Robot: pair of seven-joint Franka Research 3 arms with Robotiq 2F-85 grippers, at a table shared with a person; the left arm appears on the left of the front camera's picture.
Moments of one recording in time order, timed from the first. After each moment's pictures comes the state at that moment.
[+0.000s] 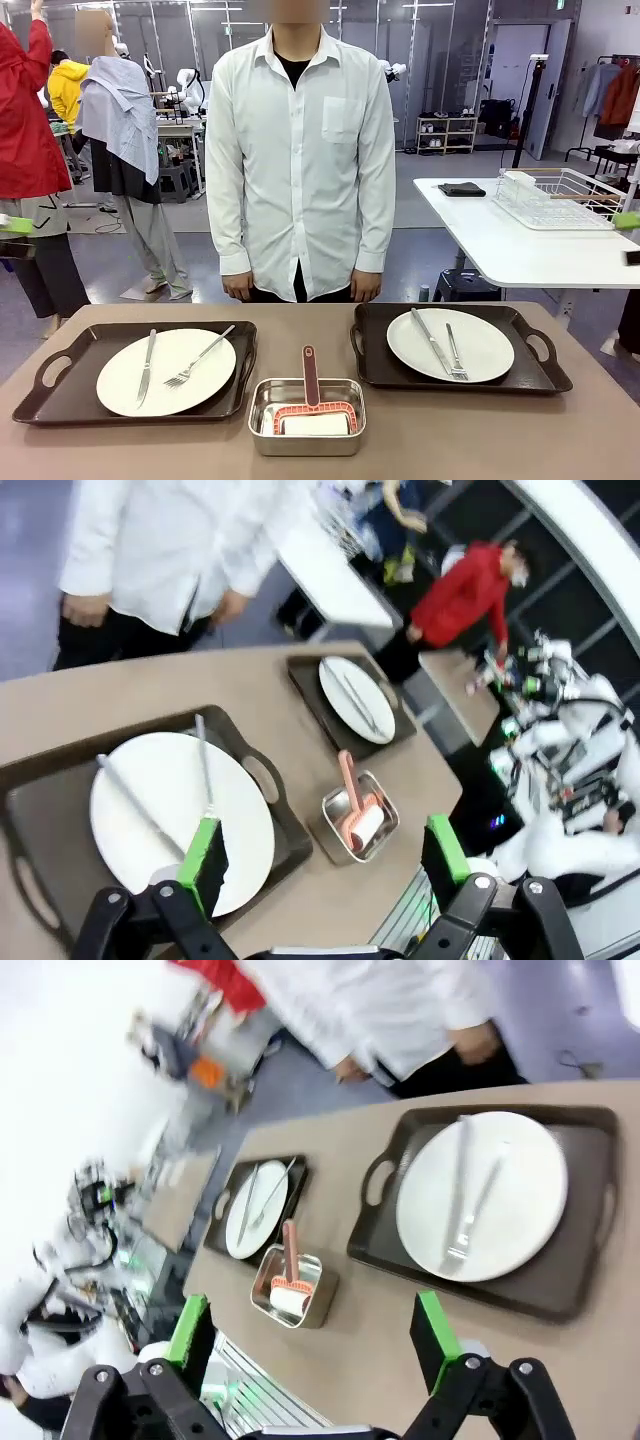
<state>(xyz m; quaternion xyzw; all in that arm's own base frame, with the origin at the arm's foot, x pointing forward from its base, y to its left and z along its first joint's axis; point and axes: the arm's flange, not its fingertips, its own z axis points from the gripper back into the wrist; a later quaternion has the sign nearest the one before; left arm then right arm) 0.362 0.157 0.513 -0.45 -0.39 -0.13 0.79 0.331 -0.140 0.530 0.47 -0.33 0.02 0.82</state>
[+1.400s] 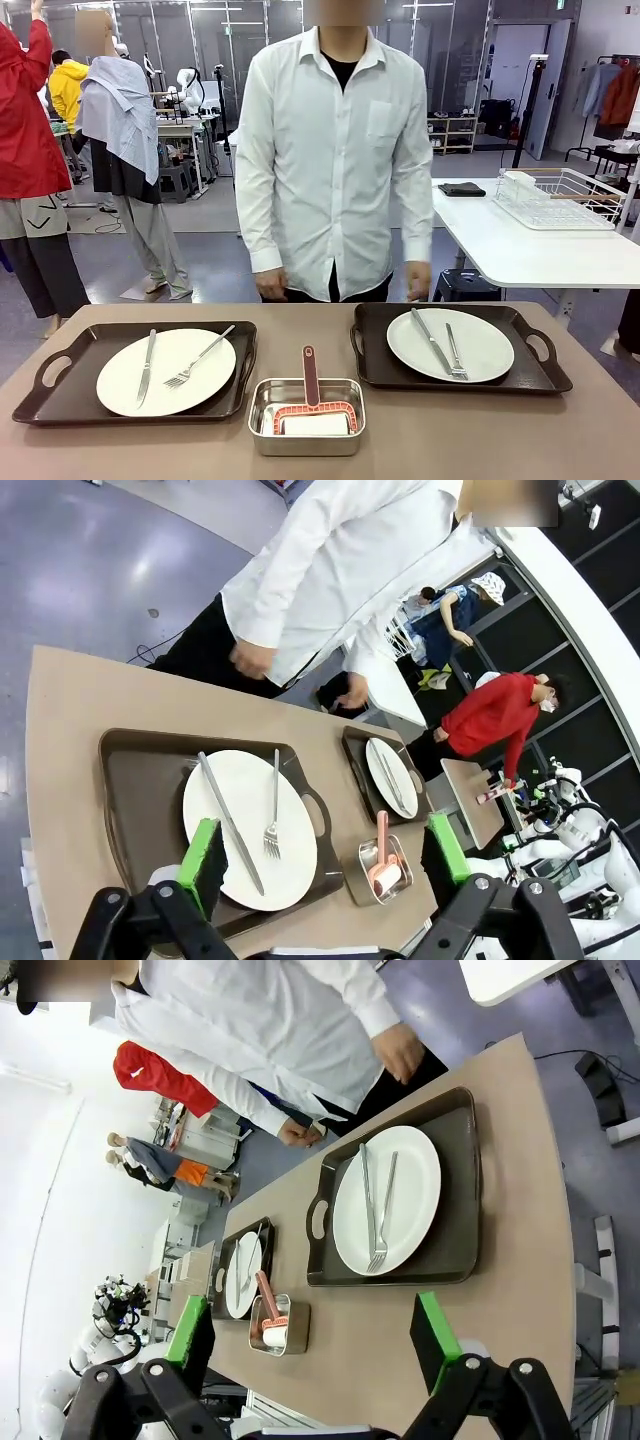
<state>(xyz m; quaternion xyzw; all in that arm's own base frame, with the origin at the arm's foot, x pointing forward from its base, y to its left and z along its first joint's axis) 0.324 0.265 0.488 -0.45 -0.43 0.02 0.78 0.297 -0.268 0.506 0.48 -0.34 -0.13 0.80</state>
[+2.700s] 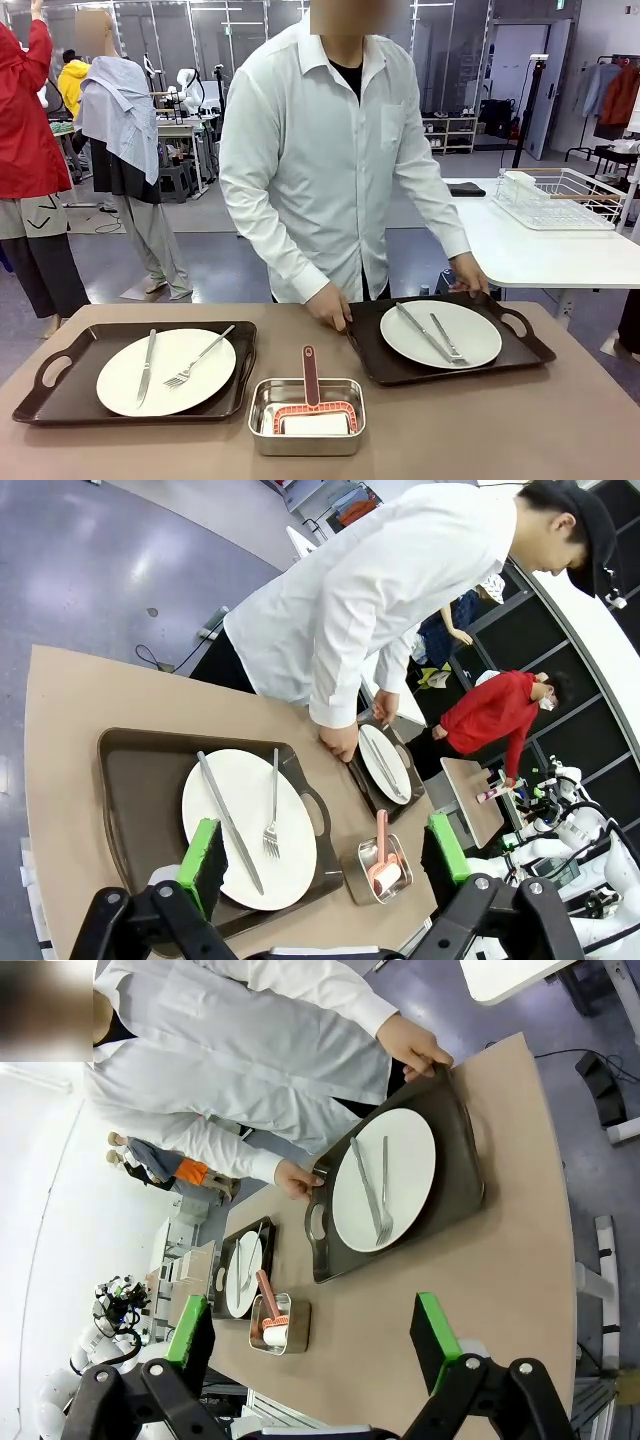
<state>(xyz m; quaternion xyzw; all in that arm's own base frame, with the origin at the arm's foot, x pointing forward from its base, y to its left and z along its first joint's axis) 0.325 0.264 0.489 -0.45 -0.43 0.02 0.78 0.297 -0.267 0.506 0.48 -0.34 -0.13 0.80</state>
